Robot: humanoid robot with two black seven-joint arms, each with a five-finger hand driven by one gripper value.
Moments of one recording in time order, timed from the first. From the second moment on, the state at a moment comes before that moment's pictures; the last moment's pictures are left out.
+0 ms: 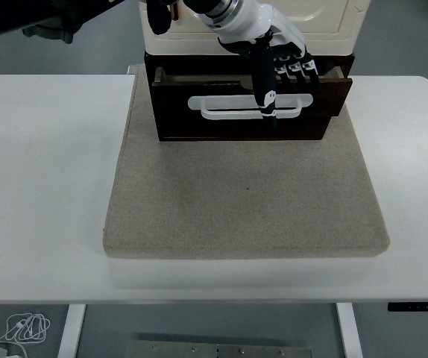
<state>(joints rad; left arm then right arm) -1.86 0.20 -0.02 -1.01 0.34 -0.61 0.48 -0.06 0.00 0.13 0.14 -0.15 0.22 0.04</state>
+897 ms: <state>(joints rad) -1.86 0.31 -0.77 -0.74 0.44 -0.10 -0.04 -0.06 0.00 0.13 0.14 -0.15 0.22 0.04</state>
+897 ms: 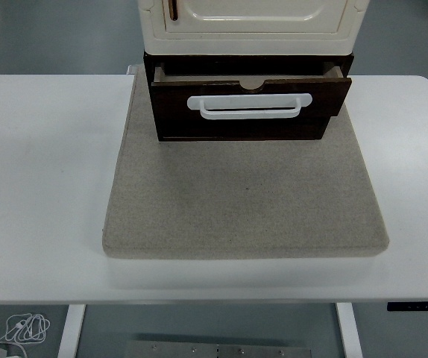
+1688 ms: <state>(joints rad) -1.46 0.46 -0.78 -0.39 -0.24 0.02 0.00 -0.06 0.00 0.13 0.14 -0.15 0.22 0.04</state>
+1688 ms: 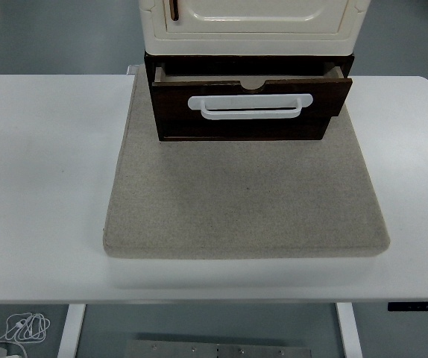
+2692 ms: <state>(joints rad) -1.07 0.23 -0.86 -0.33 -0.58 -0.31 -0.01 -0.06 0.00 0.13 0.14 -0.15 0.22 0.04</state>
